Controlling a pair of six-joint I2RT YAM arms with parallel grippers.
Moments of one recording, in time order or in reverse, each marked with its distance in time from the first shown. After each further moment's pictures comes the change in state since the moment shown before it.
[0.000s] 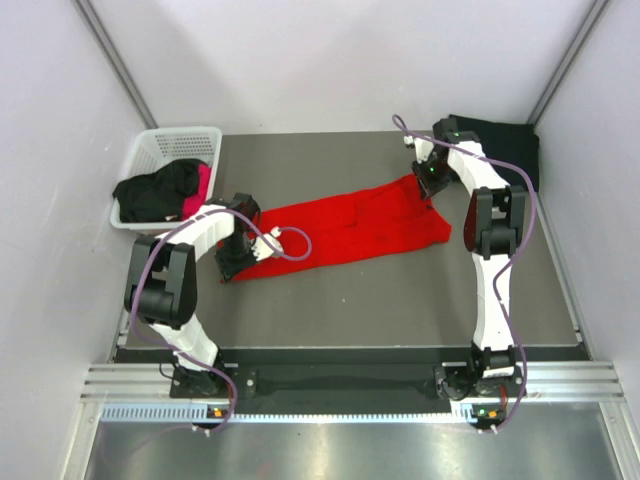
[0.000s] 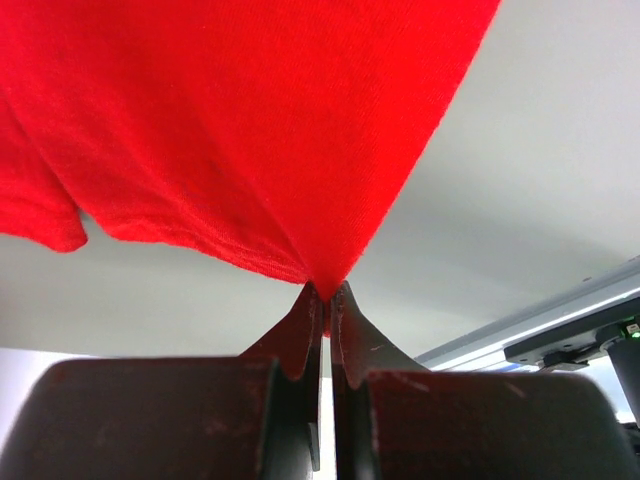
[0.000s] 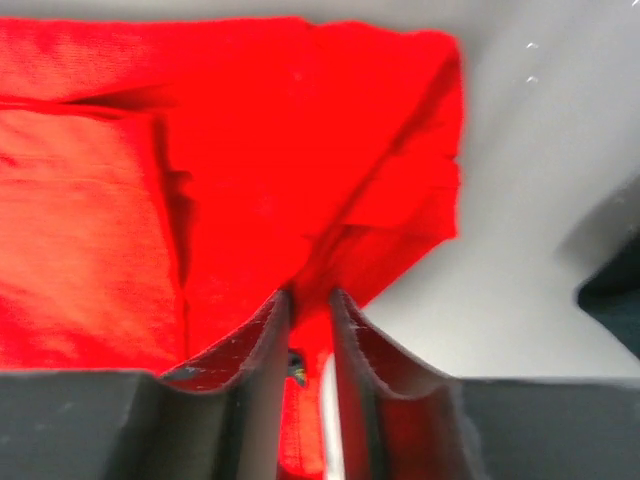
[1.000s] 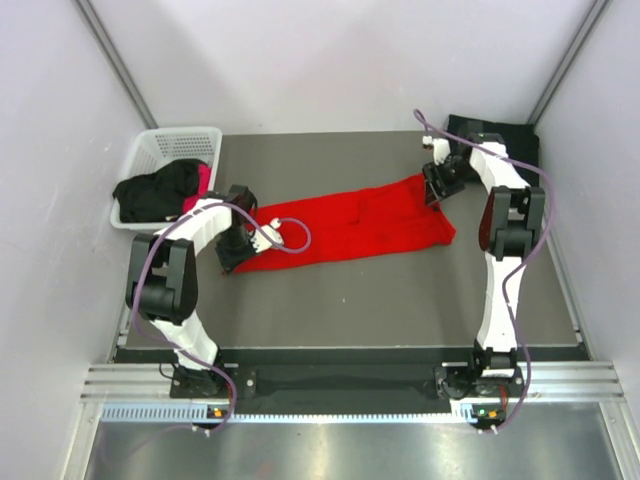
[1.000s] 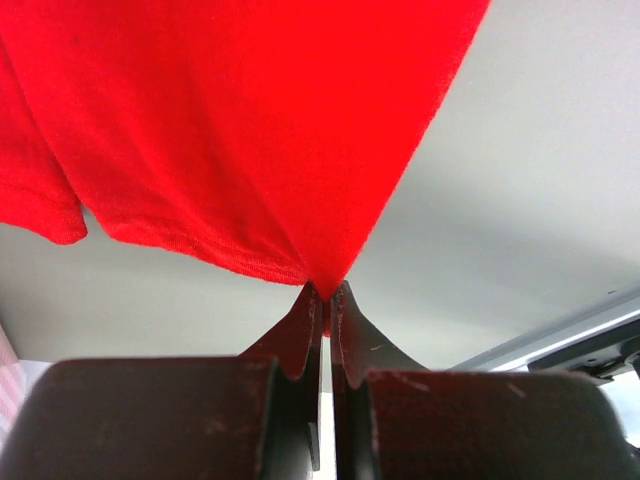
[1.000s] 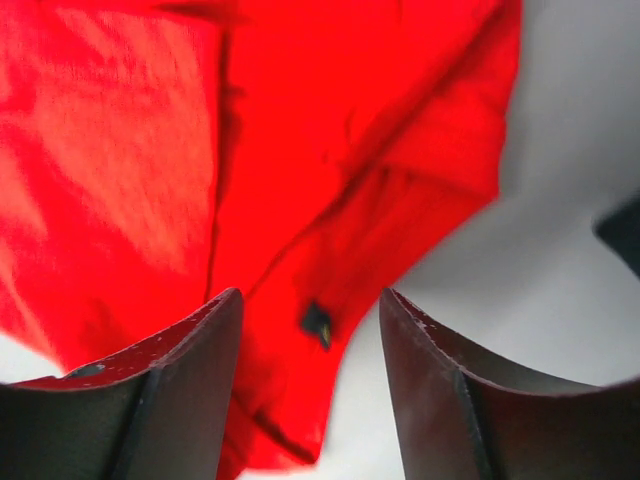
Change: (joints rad) left arm 0.031 0.024 0.062 0.012 0.040 0.048; right arm -0.108 -0.070 -0.092 -0.046 -0.242 -0.102
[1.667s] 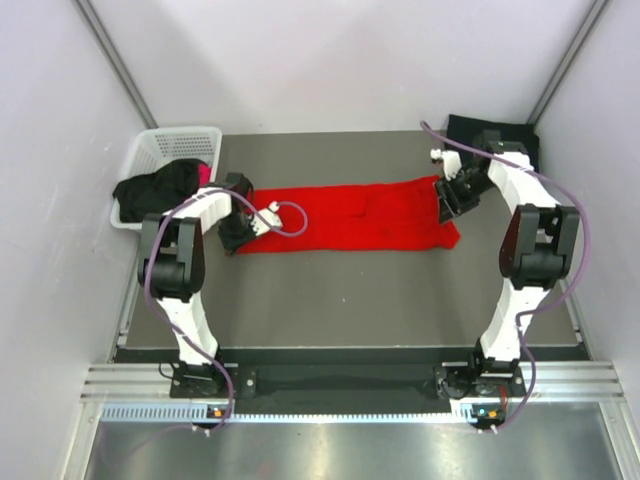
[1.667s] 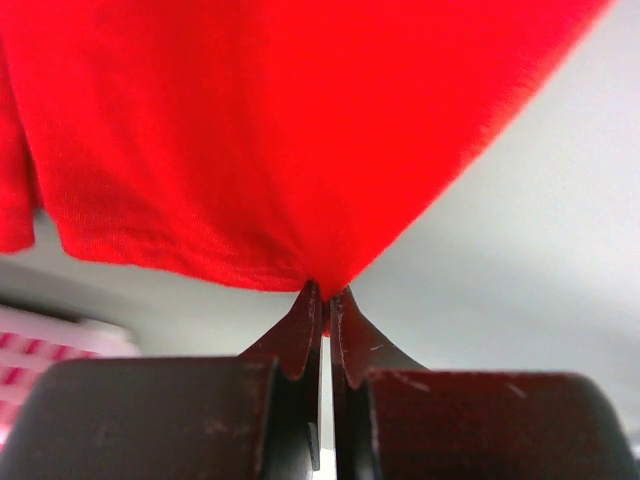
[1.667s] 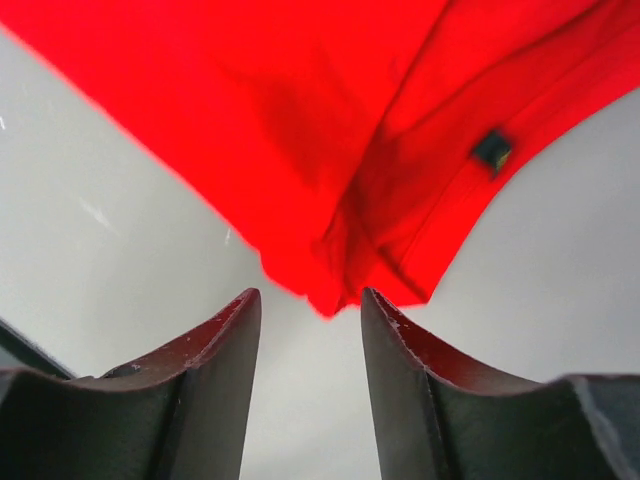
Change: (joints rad) left arm 0.066 0.197 0.154 0.174 0.028 0.074; right arm -0.018 -0.409 -0.429 -0.068 0.014 -0.110
